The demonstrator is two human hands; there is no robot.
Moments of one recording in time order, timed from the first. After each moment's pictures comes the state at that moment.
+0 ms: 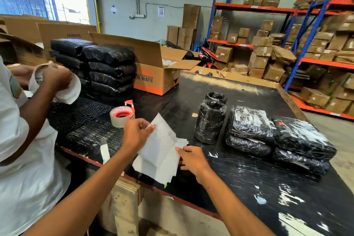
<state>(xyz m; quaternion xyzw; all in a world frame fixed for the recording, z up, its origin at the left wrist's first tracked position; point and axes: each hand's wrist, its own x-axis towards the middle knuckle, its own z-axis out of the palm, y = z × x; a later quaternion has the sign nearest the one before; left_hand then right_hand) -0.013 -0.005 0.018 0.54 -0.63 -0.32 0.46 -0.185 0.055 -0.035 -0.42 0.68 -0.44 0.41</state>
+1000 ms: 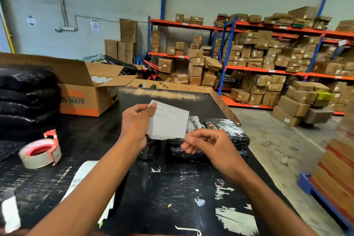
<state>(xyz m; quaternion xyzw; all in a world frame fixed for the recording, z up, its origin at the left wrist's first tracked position) -0.175 0.055 0.134 0.34 -0.50 -0.61 0.51 -0.301 0.209 0.121 -0.55 0.56 -0.56 0.26</state>
